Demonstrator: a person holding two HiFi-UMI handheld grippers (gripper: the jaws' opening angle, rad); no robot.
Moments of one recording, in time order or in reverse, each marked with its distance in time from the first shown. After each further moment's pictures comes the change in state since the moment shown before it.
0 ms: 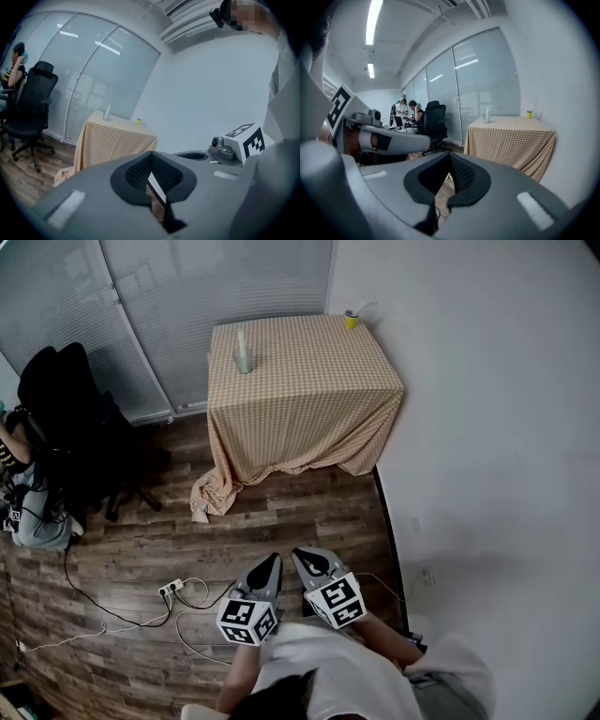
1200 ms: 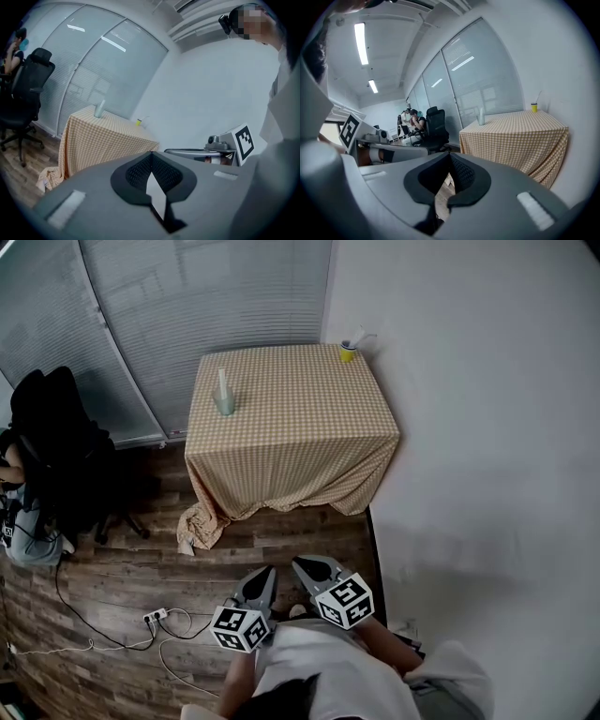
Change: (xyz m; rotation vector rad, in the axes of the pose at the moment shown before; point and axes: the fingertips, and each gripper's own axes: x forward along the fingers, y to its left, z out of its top) left arm 0.170 0.009 0.041 -0.083 -0.025 0.009; right arm 0.041 -0.177 0.049 0.100 -0.017 0.161
